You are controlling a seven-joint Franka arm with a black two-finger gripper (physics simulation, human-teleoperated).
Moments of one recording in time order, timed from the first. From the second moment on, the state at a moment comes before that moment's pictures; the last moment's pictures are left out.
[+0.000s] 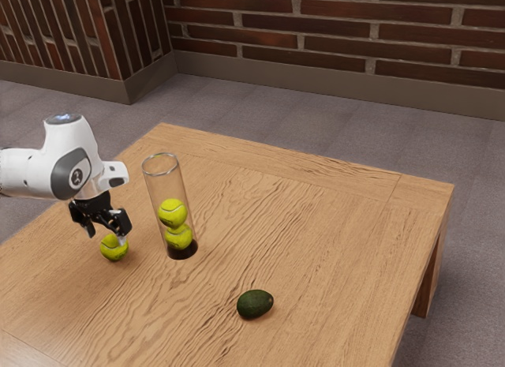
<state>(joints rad) 0.26 0.15 0.06 -2.27 0.02 2.43 0.18</state>
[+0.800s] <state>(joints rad) 0.26 0.25 0.08 -2.26 0.03 2.55 0.21</state>
